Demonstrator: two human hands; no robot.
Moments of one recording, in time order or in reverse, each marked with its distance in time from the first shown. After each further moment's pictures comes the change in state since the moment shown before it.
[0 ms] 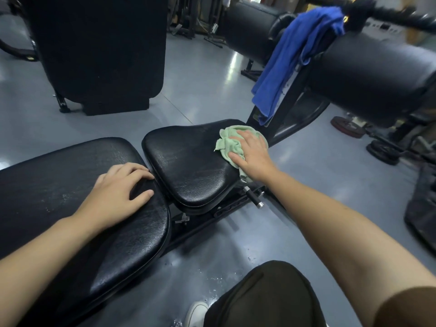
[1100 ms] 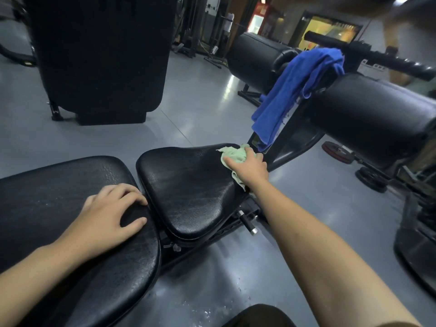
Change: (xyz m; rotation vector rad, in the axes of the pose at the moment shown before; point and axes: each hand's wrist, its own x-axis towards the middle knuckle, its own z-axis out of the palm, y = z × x) left_hand 0.011 -0.007 0.004 -0.023 -0.017 -0.022; right_hand 0.053 -0.024 -0.015 0.213 -0.026 0.687
